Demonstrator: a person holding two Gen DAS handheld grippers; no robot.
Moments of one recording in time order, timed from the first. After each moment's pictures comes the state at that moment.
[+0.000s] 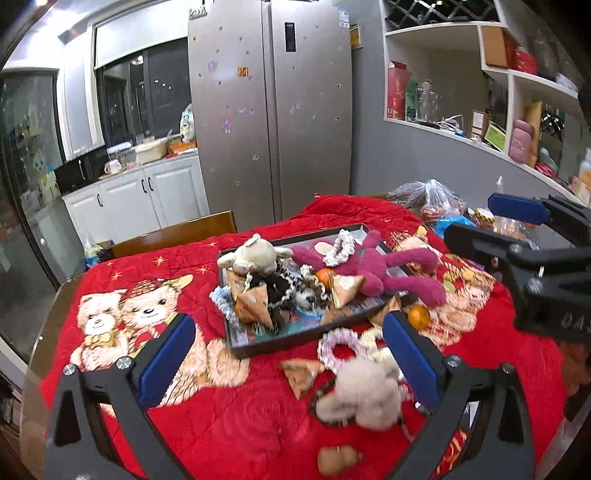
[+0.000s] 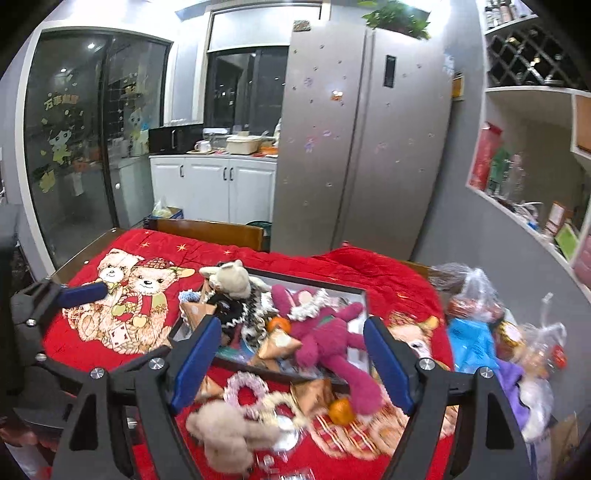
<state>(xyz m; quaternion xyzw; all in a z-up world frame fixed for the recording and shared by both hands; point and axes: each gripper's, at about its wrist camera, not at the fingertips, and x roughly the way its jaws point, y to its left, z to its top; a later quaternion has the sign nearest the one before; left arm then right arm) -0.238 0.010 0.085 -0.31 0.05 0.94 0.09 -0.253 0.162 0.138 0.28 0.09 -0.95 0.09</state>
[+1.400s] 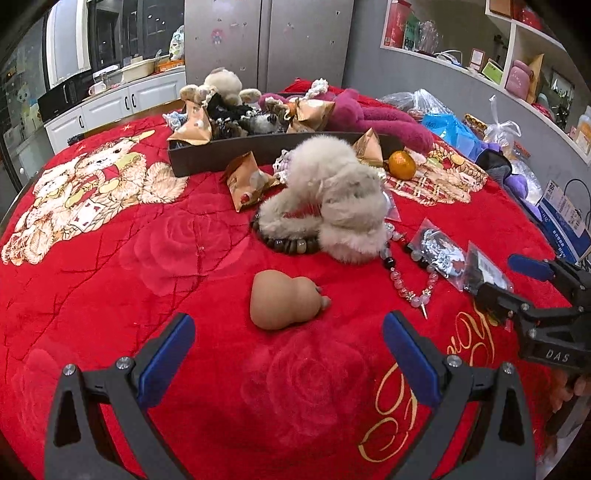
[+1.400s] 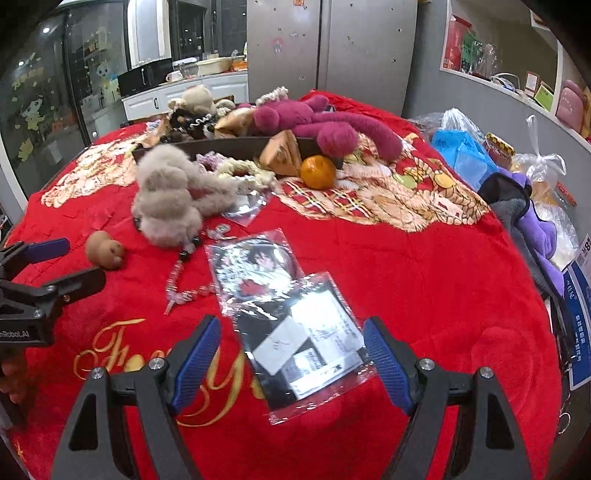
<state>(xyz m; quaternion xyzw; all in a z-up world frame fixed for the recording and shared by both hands) -0.176 0.031 -0.076 -0.45 0.00 0.89 0.11 -0.150 0.242 -0.048 0.43 0.05 -0.90 0.05</state>
